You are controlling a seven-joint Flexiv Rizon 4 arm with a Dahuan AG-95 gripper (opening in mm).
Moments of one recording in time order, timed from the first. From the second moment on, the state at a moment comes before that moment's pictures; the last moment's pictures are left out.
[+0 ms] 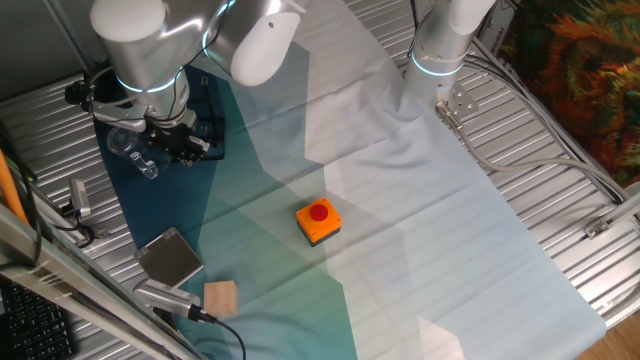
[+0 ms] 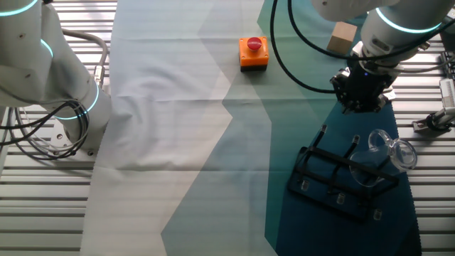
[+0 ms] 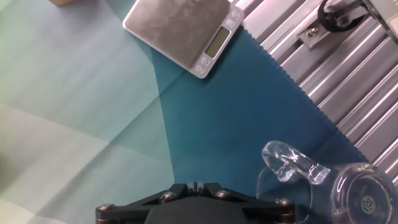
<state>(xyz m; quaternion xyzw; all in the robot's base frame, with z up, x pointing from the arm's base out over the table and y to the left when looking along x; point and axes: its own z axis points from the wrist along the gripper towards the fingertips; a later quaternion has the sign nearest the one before) 0.636 -0.020 0.126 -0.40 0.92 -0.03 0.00</state>
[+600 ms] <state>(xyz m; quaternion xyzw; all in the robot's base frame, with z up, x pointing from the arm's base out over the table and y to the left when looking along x) 0.635 -0.020 0.126 -0.39 0.92 -0.04 0.00</state>
